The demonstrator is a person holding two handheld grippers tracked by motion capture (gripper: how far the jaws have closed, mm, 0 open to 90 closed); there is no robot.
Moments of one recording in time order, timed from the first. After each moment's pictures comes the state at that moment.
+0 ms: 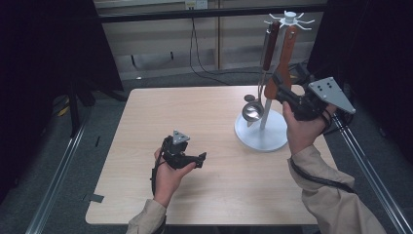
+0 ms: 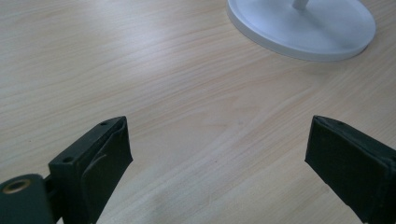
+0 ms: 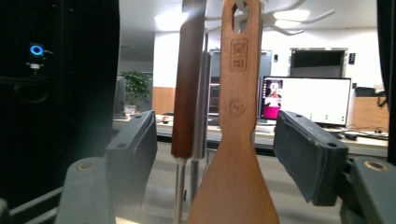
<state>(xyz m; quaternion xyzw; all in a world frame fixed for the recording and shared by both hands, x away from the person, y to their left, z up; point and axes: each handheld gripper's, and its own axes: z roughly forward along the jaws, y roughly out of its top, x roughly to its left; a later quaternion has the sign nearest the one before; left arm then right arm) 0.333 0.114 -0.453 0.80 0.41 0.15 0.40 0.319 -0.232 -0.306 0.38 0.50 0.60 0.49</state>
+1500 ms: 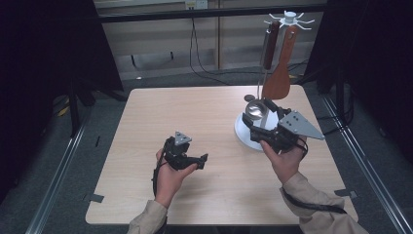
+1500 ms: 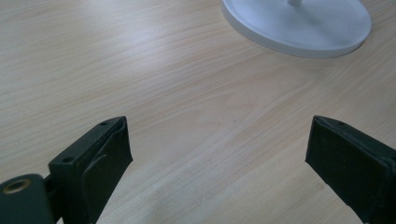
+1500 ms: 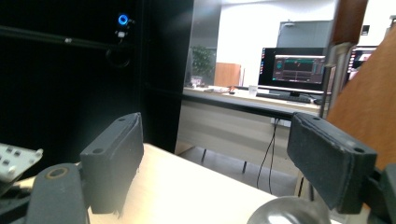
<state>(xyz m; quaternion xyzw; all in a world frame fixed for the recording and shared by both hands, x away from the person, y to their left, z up) 0.331 0.111 -0.455 0.81 0.40 0.15 0.40 0.295 -0.188 -0.373 0.32 0.59 0.63 0.39</state>
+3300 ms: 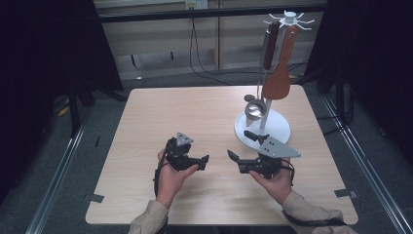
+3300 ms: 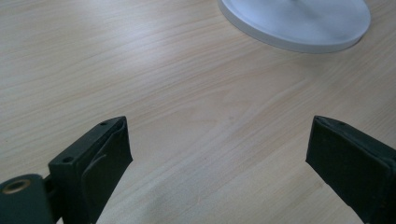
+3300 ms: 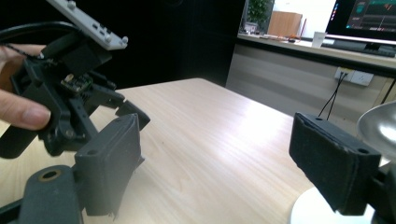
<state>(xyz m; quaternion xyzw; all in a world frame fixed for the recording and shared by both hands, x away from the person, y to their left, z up) 0.331 0.107 -0.459 0.81 0.40 0.15 0.40 0.274 -0.165 -0.440 0.28 0.70 0.58 0.29</state>
